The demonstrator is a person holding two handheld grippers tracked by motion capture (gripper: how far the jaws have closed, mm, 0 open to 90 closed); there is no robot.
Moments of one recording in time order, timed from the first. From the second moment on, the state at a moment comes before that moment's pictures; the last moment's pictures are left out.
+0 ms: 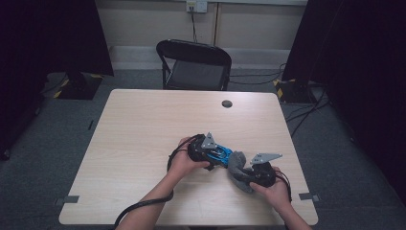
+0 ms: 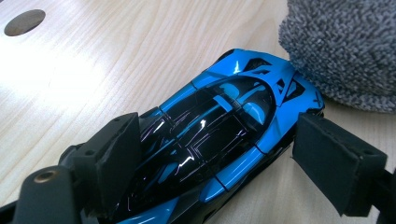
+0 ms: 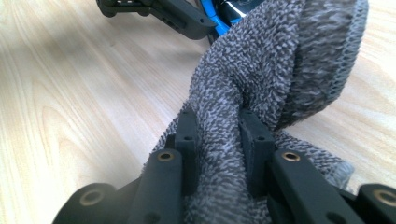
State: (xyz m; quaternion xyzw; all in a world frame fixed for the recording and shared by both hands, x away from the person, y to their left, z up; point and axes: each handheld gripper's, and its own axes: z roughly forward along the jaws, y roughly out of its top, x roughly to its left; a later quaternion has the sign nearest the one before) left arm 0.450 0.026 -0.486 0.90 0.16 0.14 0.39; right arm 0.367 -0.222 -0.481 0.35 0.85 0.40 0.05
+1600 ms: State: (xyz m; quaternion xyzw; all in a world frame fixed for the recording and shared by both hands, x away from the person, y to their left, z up) left arm 0.458 0.041 -0.477 0.88 0.23 0.12 0.39; right arm 0.386 -0.257 -0.456 0.40 0.79 0.45 0.09
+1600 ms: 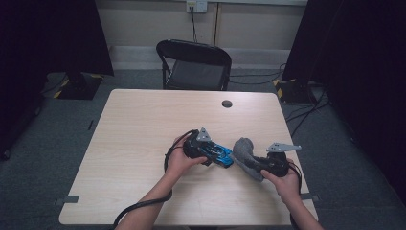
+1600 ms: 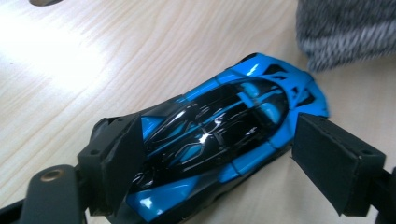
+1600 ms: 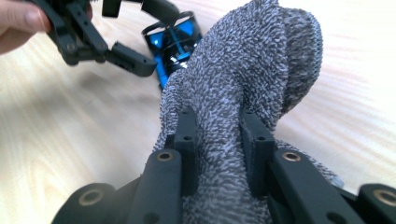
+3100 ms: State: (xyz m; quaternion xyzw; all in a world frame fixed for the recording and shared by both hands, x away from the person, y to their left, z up) left arm 0.461 0.041 -0.491 0.86 0.25 0.11 0.43; right arm 0.517 -0.164 -0.476 0.32 0.85 0.41 0.13
